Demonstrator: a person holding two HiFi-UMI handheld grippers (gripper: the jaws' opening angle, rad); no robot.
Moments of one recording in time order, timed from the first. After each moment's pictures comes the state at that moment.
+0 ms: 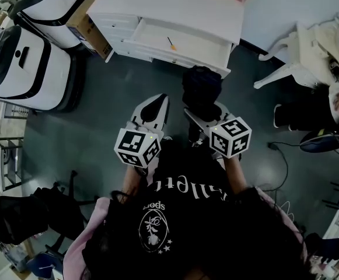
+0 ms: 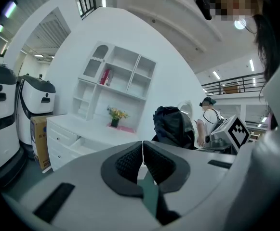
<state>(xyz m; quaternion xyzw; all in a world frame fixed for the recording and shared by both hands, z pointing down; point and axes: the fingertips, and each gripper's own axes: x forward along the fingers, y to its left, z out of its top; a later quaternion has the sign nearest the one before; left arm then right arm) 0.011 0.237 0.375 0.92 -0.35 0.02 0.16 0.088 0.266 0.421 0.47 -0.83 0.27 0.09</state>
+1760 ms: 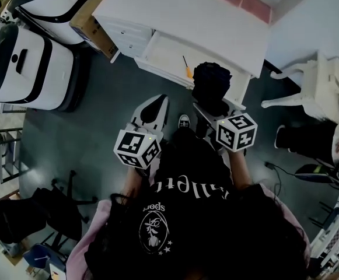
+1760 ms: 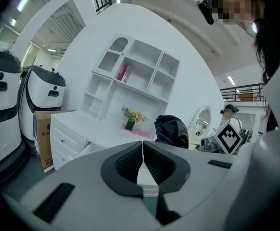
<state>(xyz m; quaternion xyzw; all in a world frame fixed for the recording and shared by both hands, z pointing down) -0.007 0.026 0.405 0.89 -0.40 0.02 0.21 0.107 0.038 0.462 0.46 -0.82 0.31 0.13</state>
